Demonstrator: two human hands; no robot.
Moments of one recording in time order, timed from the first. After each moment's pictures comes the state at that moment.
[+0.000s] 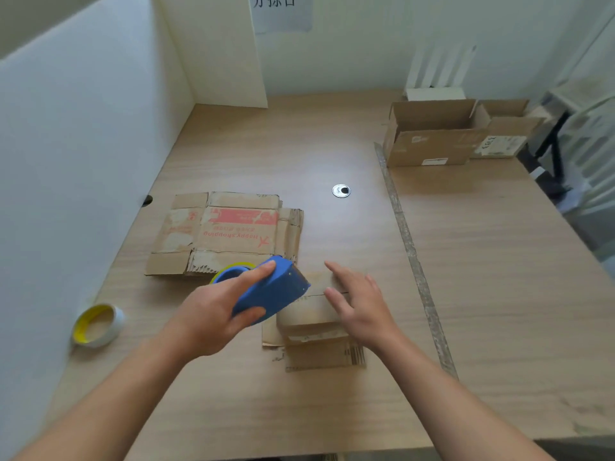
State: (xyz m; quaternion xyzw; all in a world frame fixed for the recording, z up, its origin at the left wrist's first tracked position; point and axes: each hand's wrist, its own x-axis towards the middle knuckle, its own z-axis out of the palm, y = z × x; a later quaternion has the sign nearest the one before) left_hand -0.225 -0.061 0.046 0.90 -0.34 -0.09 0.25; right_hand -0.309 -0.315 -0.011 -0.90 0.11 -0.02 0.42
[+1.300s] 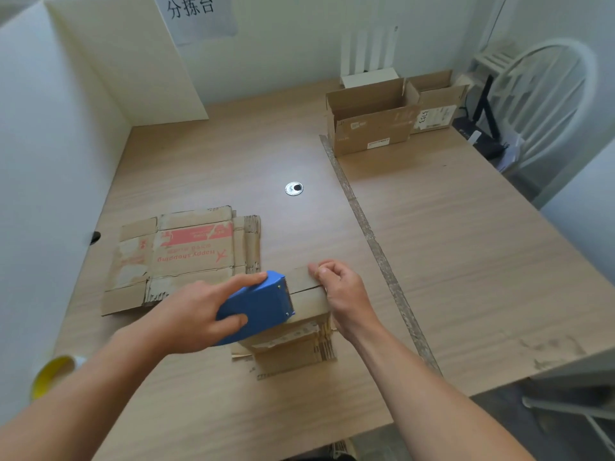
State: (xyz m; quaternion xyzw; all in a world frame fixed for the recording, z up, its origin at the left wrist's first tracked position) left_hand -0.203 -0.112 0.074 0.86 -0.46 -0.21 0.08; right_hand -0.313 -0.328 -0.018 -0.59 0.30 -0.13 0.74
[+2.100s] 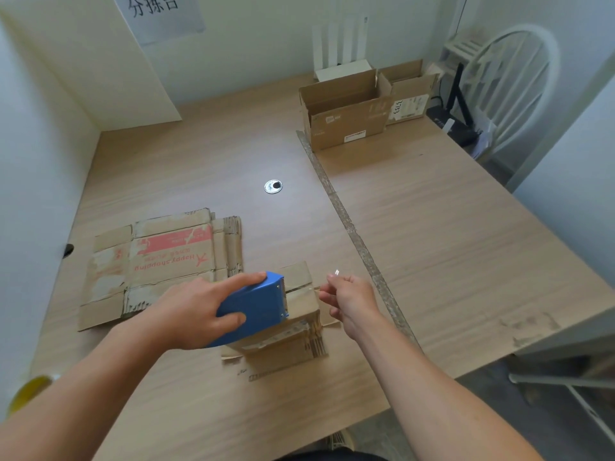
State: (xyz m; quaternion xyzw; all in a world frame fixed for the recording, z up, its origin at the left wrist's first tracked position) left_hand -0.206 -0.147 0.079 0.86 -0.46 -0.22 -0.01; right_hand -0.335 -0.356 -0.027 -0.43 0.51 -0.06 0.74
